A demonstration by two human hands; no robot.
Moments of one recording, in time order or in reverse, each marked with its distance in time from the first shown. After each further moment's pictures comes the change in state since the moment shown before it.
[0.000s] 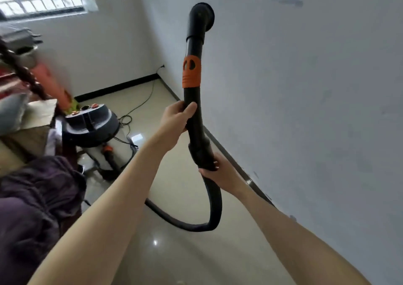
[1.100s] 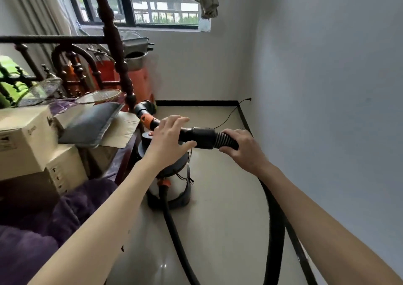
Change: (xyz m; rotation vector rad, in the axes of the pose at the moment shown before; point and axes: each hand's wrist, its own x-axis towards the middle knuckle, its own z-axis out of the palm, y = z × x) left_hand 0.272 -0.055 -0.385 1.061 0.543 0.281; right_hand 0.442 -0.236 0.171 -0.549 -0.146 -0.694
